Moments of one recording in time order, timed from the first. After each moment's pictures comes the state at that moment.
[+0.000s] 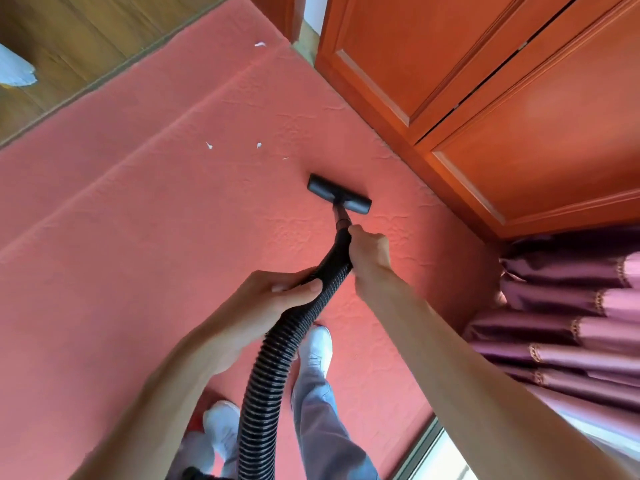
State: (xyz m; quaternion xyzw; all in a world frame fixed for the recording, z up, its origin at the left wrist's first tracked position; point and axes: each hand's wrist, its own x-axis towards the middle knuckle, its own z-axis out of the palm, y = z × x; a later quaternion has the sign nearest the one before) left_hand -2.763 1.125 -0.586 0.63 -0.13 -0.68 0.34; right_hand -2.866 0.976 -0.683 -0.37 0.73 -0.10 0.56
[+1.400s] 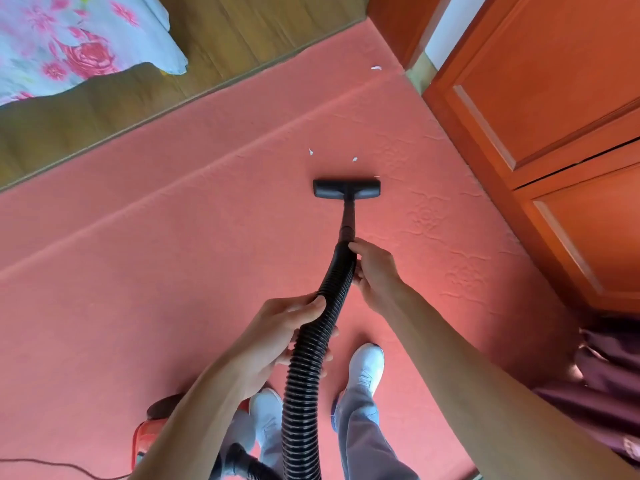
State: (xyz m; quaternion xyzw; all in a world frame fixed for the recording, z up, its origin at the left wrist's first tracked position) left_hand -2.693 1.246 -0.598 0.60 0.09 -0.64 0.48; right_hand -2.744 1.074 -0.689 -0.35 0.62 0.00 0.70
